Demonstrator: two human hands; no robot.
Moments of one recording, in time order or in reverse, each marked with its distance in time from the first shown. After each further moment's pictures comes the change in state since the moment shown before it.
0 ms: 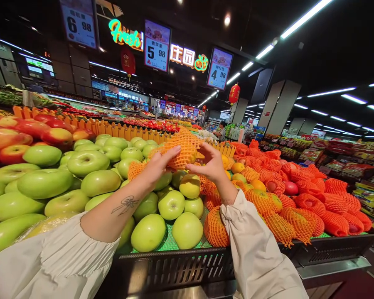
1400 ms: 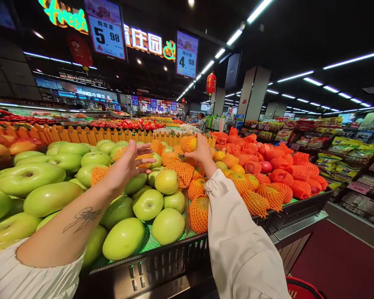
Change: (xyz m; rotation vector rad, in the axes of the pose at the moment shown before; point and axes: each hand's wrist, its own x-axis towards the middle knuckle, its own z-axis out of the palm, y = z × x) left_hand 0.000 0.000 -0.004 0.193 0.055 -0.059; right_hand 0.019 0.042 -0.073 -1.022 0.064 0.187
